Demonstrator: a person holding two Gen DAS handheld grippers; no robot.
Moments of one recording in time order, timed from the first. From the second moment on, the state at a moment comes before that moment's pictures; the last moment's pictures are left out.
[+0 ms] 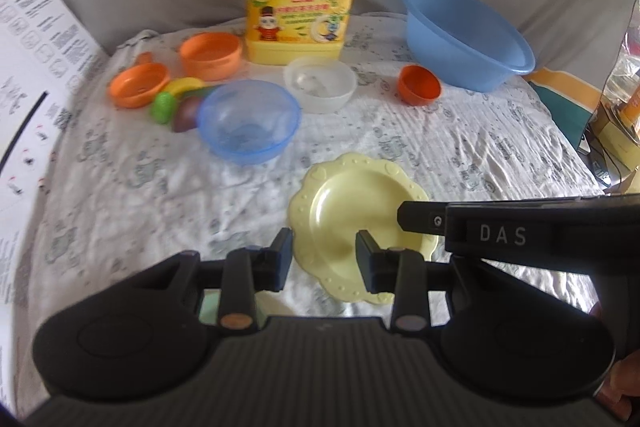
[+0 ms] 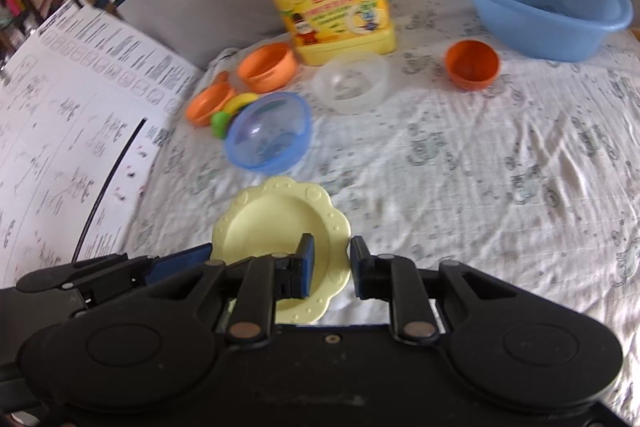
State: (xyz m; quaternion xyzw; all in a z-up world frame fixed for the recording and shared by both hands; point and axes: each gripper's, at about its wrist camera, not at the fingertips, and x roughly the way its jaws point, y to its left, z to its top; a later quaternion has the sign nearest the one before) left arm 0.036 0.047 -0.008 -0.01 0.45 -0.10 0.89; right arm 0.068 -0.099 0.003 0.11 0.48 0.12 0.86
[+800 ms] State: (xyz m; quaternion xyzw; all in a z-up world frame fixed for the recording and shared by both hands) left arm -0.038 0.158 -0.040 -0.05 0.50 -0.04 0.87; right arm 0.025 0.029 -0.028 0.01 0.55 0.21 0.80
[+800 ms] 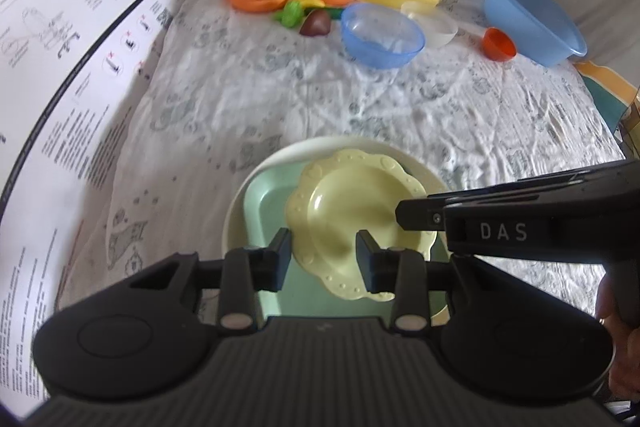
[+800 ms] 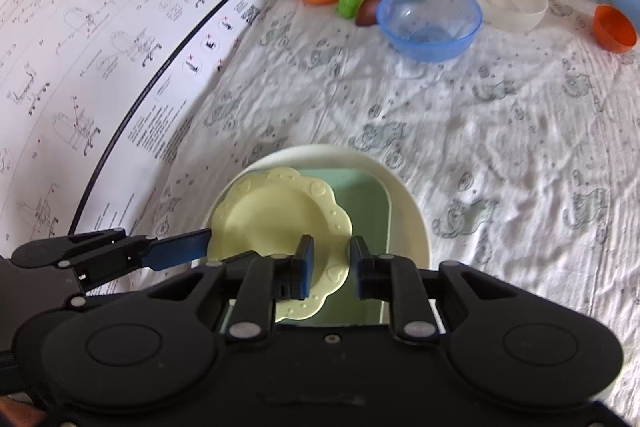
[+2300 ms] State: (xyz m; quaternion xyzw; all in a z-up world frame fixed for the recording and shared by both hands) left arm -0.034 0.162 -0.041 -0.07 0.47 0.00 0.88; right arm 0.029 -0.015 -0.015 0.03 0.53 0.17 0.83
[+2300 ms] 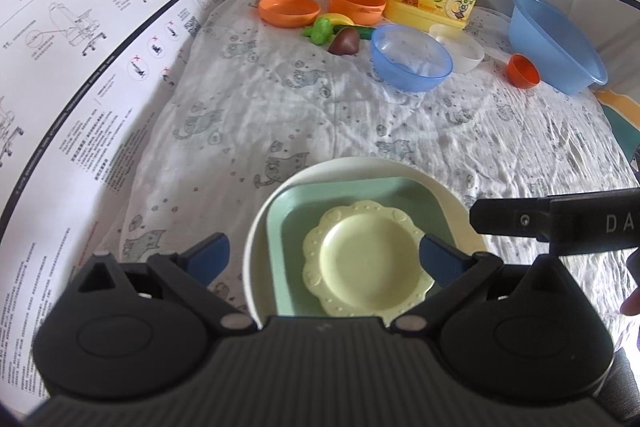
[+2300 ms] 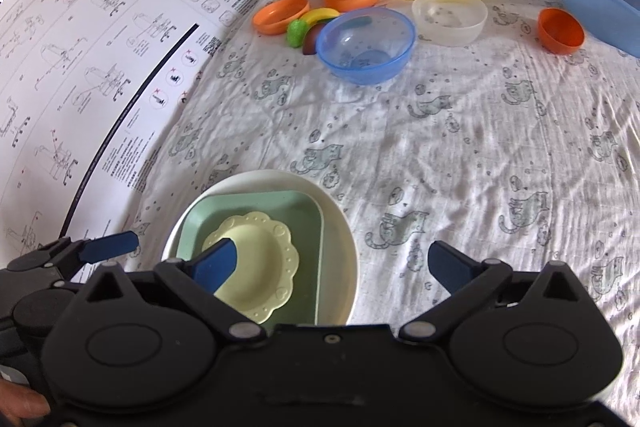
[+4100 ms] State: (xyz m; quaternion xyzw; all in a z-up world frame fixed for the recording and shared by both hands) left arm 0.202 0.114 -0.062 -0.04 0.47 -0.01 0.88; right arm 0.228 -0.059 -0.055 0.17 0.53 0.11 0.82
